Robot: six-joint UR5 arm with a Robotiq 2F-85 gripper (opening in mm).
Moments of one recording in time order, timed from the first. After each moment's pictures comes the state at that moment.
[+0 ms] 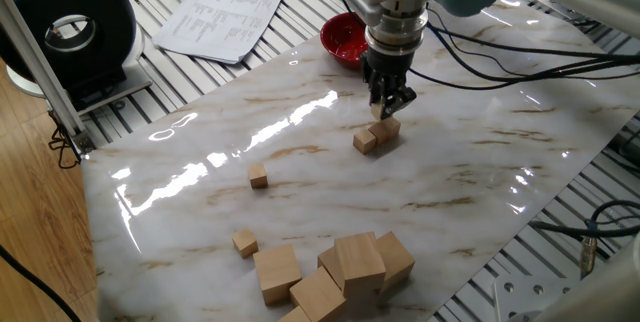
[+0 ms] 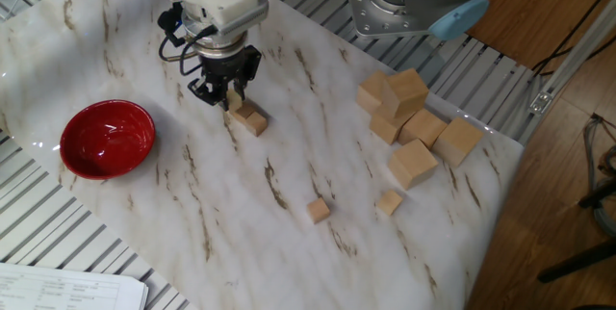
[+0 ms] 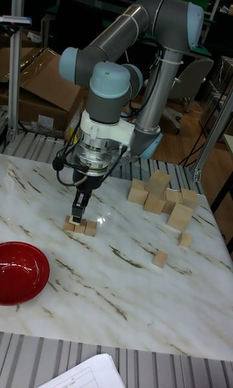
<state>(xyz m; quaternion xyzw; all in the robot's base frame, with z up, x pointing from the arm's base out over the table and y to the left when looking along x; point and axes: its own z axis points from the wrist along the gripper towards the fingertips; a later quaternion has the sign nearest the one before) 0.485 -0.062 0.060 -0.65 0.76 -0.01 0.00</state>
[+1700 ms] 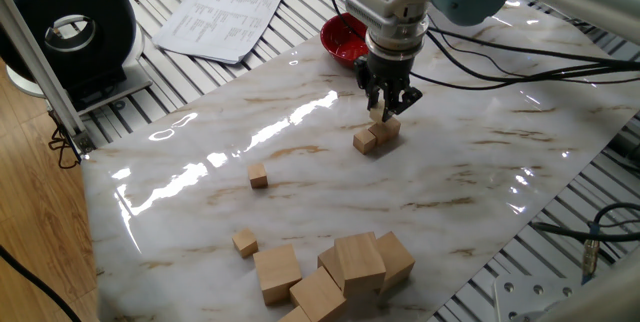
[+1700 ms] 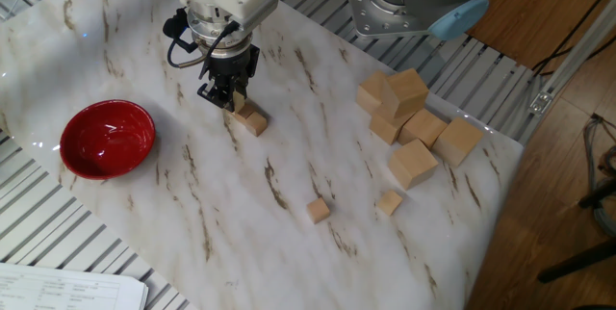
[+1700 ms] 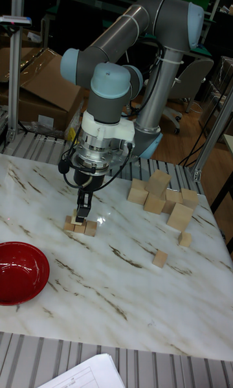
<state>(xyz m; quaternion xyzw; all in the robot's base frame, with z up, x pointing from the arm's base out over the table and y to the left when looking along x) 0.479 -0.060 0.056 -0.73 0.68 -0.01 0.00</state>
